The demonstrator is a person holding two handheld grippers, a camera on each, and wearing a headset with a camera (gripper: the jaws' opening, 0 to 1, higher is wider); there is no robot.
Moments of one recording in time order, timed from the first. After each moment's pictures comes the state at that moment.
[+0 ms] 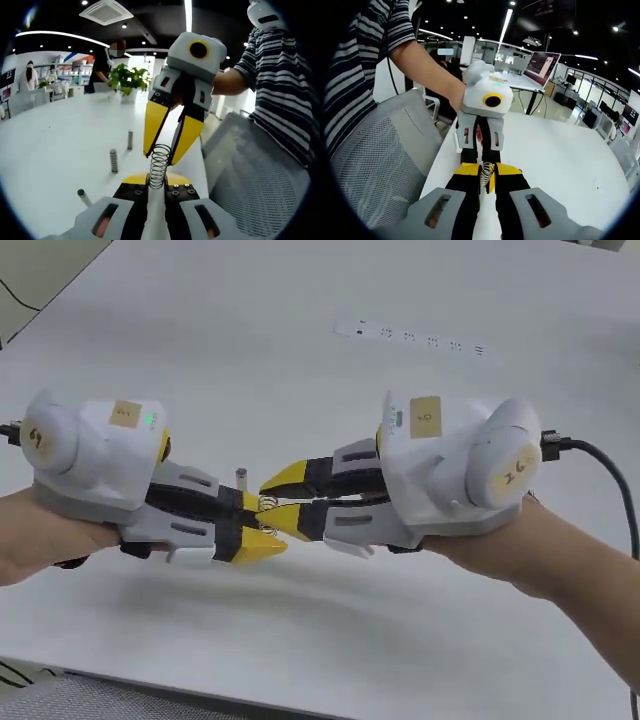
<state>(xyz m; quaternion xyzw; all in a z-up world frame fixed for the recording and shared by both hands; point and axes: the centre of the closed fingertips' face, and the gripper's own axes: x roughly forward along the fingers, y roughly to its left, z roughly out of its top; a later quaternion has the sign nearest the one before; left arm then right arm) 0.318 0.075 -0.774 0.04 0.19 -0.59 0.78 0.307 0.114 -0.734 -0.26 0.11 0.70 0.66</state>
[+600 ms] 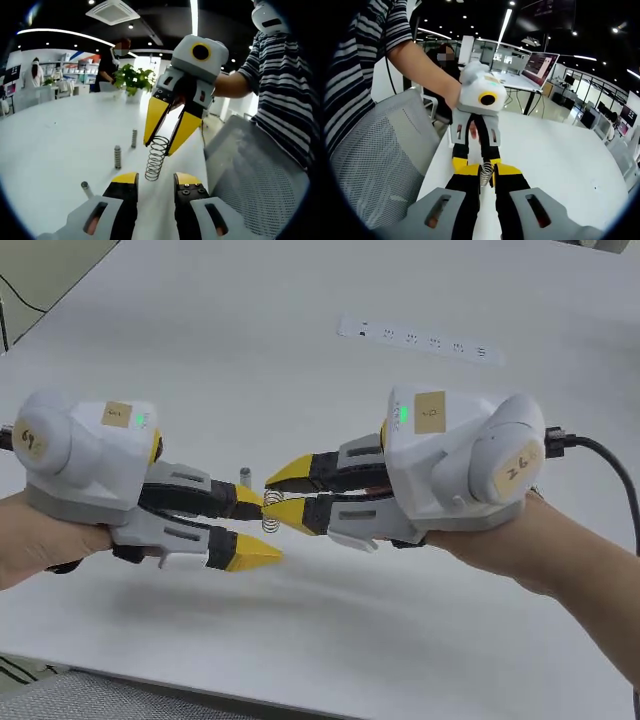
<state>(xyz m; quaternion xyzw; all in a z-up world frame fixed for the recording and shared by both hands) 0.318 0.084 -0.773 0.03 0.19 -0.57 0.80 0.312 0.114 -0.733 -0.26 0.11 0.69 0.66</state>
